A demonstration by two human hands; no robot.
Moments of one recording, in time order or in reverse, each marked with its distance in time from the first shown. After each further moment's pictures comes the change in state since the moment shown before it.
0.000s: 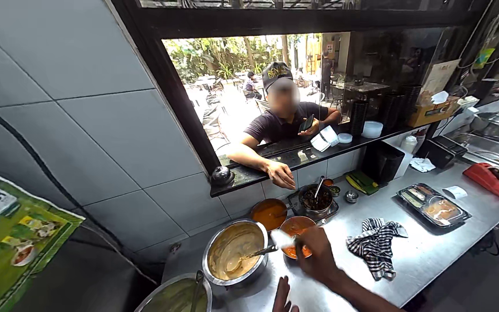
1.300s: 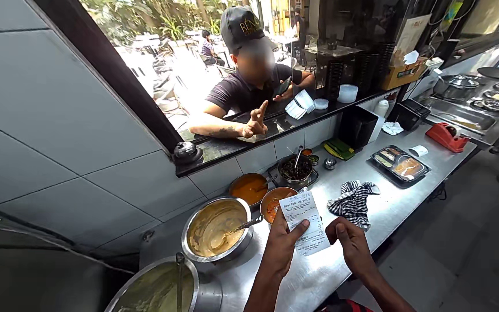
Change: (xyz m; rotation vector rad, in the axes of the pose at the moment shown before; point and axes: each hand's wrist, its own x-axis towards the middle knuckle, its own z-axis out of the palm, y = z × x) left_hand 0.099 0.085 0.037 -0.417 -0.197 -0.090; right_hand -0.064 -0.040 -0.114 0.593 0.093 0.546
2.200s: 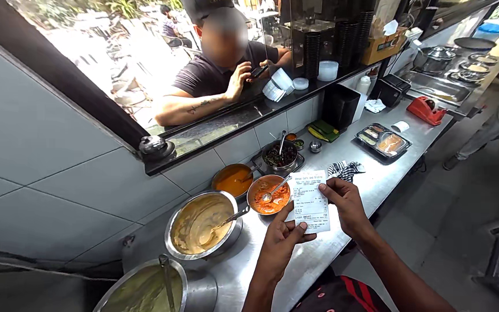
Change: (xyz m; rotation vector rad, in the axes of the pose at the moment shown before) left_hand -0.027 -0.007 0.011 0.071 -0.160 -0.145; right_hand 0.035 -0.043 -0.014 0.154 0.132 0.276
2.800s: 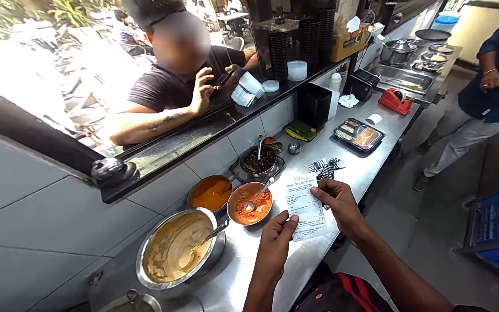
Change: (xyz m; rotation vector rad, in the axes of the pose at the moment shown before) left_hand 0.027 -0.015 0.027 0.162 -0.015 0.008; right_hand -0.012 -0.003 -0.039 -0.009 0.033 -0.002
